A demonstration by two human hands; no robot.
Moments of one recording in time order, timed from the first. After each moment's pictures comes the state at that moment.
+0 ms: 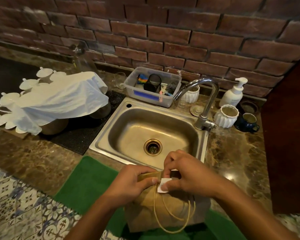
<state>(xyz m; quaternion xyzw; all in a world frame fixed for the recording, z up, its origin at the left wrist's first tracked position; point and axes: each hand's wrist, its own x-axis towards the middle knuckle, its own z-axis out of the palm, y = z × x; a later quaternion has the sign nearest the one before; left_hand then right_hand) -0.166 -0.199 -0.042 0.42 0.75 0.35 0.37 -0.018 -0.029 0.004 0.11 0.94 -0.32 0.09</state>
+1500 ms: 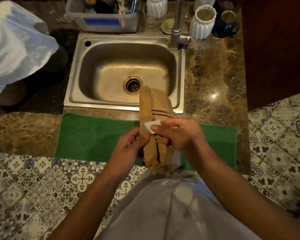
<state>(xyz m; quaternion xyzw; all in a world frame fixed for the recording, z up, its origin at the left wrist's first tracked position) -0.086 -0.243 -0.033 0.17 0.67 0.45 0.57 0.044 -0.133 -0.018 0.54 0.47 -0.69 -0.10</state>
